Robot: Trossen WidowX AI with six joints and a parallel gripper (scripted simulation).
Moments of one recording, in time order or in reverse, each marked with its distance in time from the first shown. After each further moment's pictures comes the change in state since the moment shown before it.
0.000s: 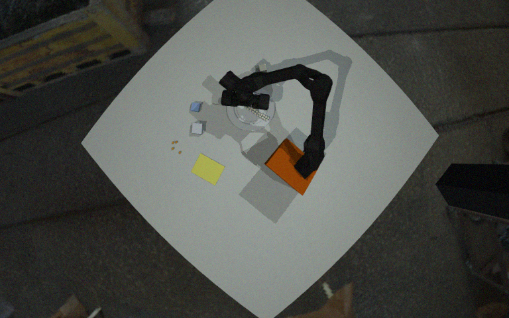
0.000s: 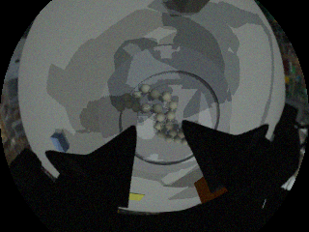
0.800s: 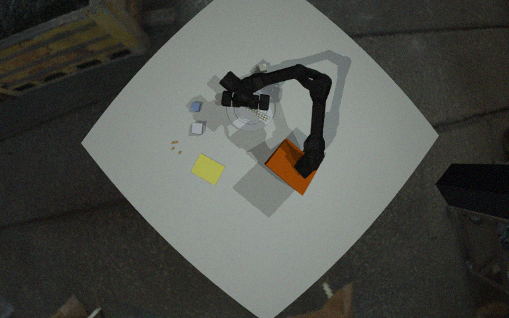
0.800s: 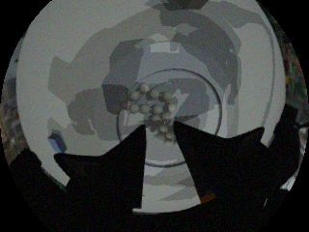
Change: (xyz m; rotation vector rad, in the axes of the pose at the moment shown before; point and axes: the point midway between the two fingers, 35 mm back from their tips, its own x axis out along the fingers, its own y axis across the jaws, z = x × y) arm 0.007 -0.001 -0.001 -0.003 0.002 -0.004
